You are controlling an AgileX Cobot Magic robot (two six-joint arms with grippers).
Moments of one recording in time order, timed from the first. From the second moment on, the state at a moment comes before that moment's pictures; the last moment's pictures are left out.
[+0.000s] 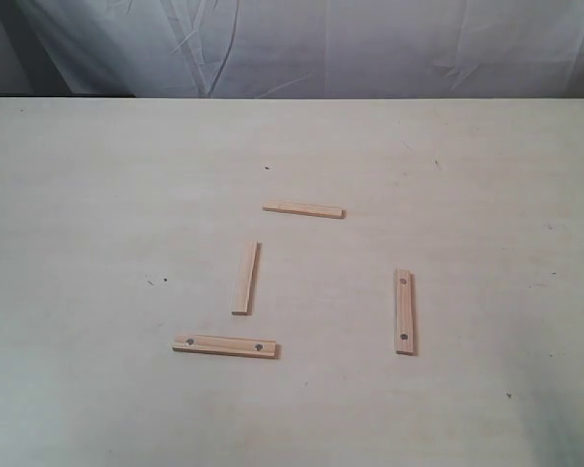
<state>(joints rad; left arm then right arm) 0.03 0.01 0.00 0.08 -0.12 -0.02 -0.01 0.01 0.00 0.18 0.31 -0.02</state>
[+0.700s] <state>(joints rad) 0.03 0.43 -0.54 0.10 0.61 -0.04 -0.01 0.01 0.00 0.18 0.31 -0.02</state>
